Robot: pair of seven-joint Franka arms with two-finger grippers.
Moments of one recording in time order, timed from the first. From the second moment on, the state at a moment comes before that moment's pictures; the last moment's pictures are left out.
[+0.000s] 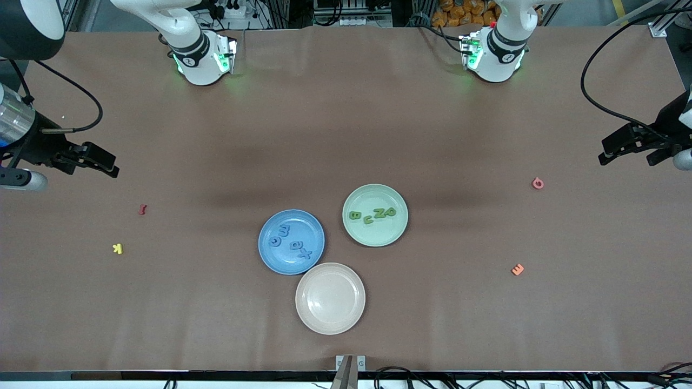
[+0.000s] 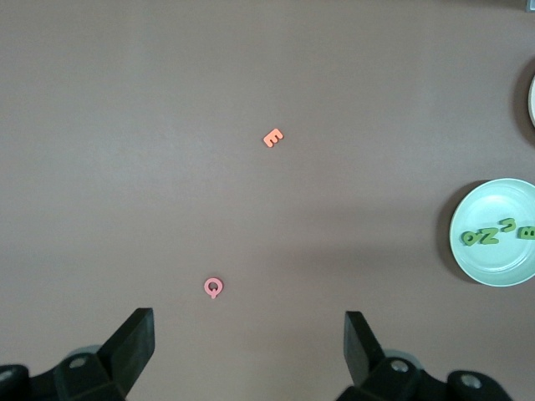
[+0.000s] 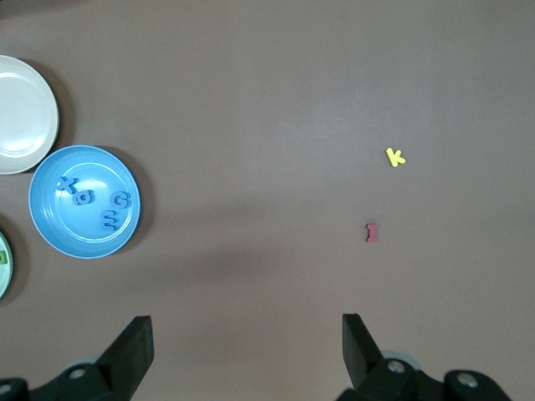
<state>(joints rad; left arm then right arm) 0.06 0.02 -0.06 -1.60 -0.04 1.70 0.00 0.10 0.08 -0.06 -1.56 0.04 1.67 0.14</state>
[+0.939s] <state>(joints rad) 0.05 0.04 -0.06 -1.60 -0.04 1.70 0.00 0.01 0.08 -0.07 -1.56 0.04 1.67 -0.04</state>
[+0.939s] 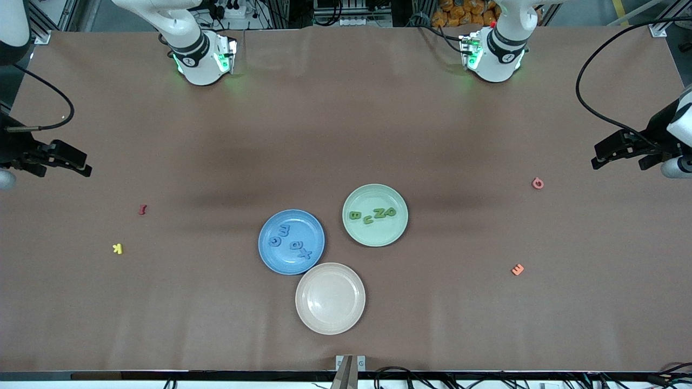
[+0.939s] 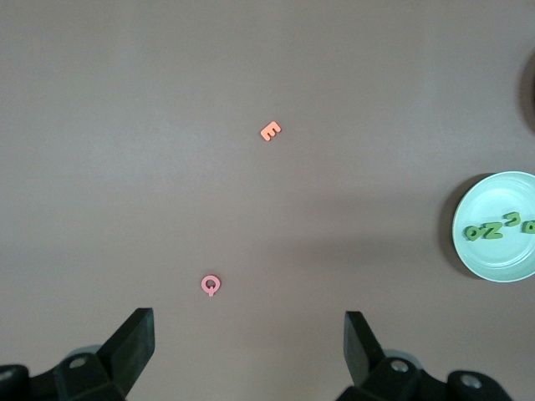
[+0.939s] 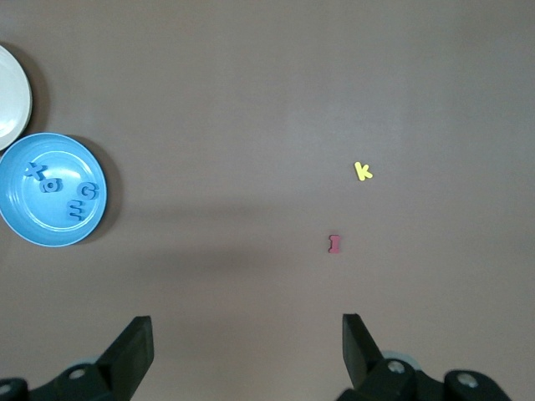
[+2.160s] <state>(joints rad) 0.05 0.04 -0.09 -1.60 -0.02 1.74 0.00 0.00 0.07 -0.11 -1.55 0.04 1.62 -0.08</state>
